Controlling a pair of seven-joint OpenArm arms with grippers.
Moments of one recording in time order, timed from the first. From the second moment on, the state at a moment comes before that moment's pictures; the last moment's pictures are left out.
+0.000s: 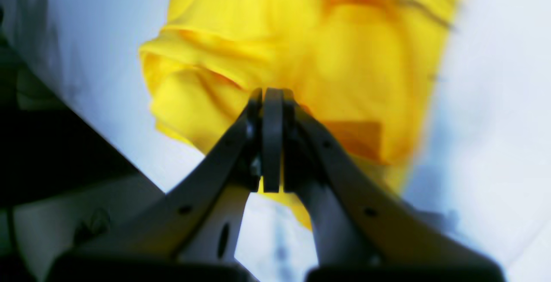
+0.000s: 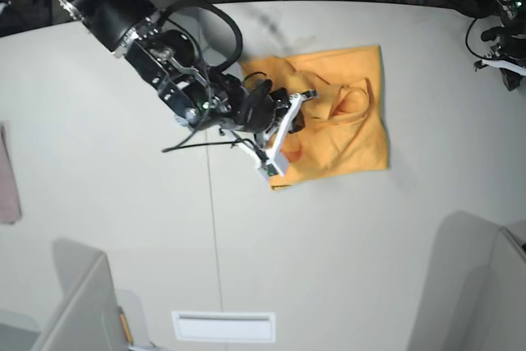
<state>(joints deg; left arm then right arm) 21.3 -10.0 -55.3 100.2 -19.1 -24.1 40.5 13.7 11.4 -45.8 97.0 42.6 -18.2 -55.6</state>
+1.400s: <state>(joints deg) 21.4 -10.2 -55.4 100.2 -19.1 -24.1 40.5 15.1 8.6 -57.9 98.7 27.8 -28.0 -58.1</state>
